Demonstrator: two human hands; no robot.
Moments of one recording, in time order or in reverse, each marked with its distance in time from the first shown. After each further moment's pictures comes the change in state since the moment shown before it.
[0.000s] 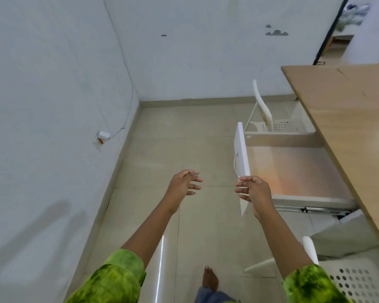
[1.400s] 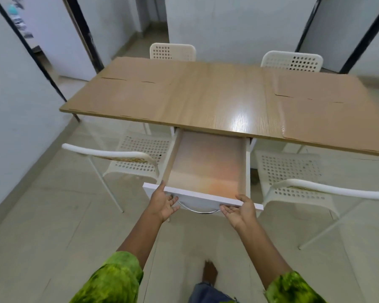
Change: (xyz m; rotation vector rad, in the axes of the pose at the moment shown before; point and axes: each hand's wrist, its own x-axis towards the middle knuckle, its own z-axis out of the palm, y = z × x) left_hand 0.370 0.083 0.132 0.195 -1.008 -0.612; right_hand 0.153 -0.007 0.082 1.619 1.147 0.021
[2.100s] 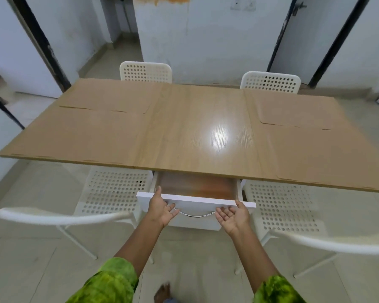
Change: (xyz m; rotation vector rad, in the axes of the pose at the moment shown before) left_hand 0.123 0.105 0.112 -0.094 -0.047 -0.050; right_hand 0.091 -0.091 0.116 0.045 0.029 -0.114
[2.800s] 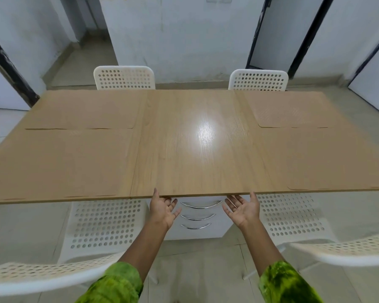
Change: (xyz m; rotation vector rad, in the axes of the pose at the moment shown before) left_hand 0.079 0.071 0.029 0.030 -0.066 -0.043; right_hand 0.064 -0.032 0.066 0.140 0.002 -0.088
